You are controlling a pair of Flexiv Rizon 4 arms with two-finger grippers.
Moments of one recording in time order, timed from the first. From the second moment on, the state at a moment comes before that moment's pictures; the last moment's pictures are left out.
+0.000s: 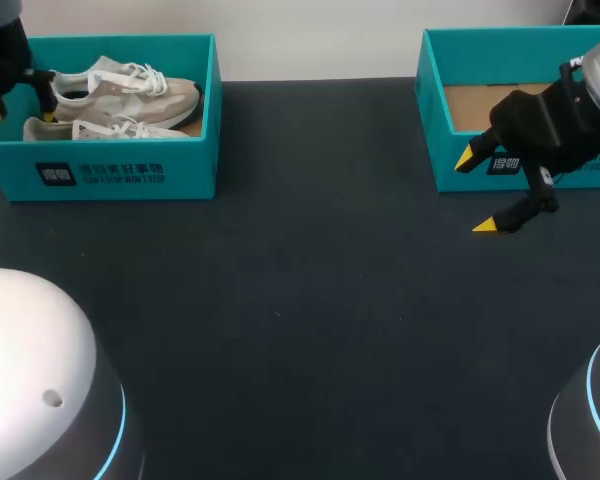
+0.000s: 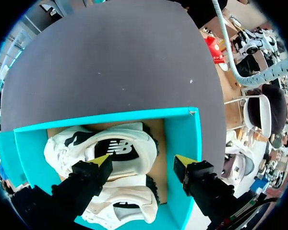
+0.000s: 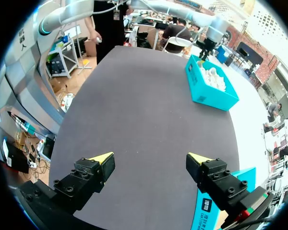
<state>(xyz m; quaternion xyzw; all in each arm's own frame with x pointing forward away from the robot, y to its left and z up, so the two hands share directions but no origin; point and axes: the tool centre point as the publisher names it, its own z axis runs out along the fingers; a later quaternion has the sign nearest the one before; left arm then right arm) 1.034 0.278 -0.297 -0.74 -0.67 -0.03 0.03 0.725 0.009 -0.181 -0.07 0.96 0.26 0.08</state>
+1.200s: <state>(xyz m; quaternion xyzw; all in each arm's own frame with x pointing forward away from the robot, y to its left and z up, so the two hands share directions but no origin) 1.034 0.297 -0.367 -0.73 -0.68 -0.06 0.04 0.725 0.009 -0.181 -0.07 0.96 0.26 0.08</state>
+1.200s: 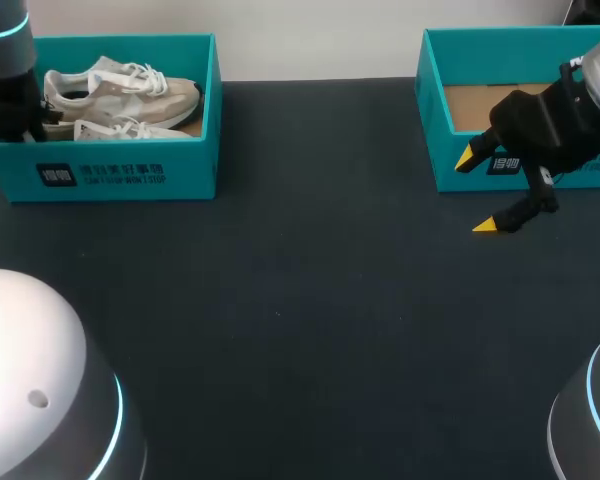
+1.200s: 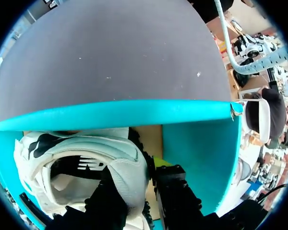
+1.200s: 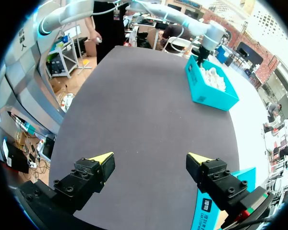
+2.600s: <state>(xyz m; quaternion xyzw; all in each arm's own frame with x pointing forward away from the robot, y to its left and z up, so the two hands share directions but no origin) 1.065 0.306 -0.173 -0.71 -0.69 -0.06 0.07 0.725 0.009 -0.181 -0.07 0.96 0.26 0.08</state>
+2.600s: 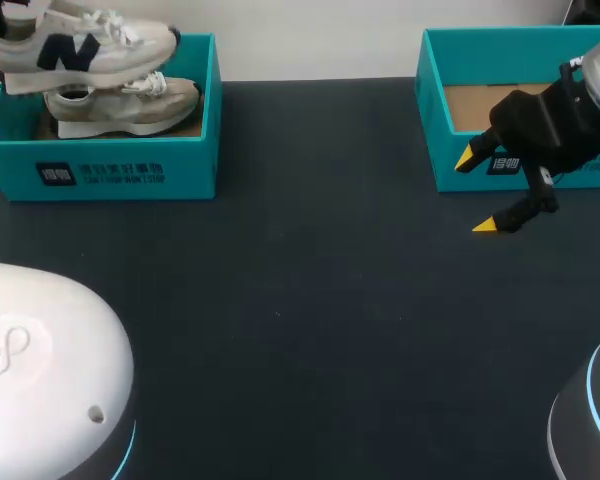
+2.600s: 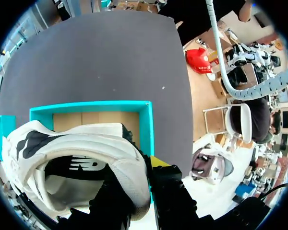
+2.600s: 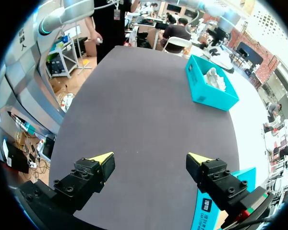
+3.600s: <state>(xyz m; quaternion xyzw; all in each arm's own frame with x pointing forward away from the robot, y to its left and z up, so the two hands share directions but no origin) 1.029 0.317 -0.149 -0.69 -0.72 -0.06 0.08 0.725 0.009 -0.181 -0.07 0.96 0.26 0.08</state>
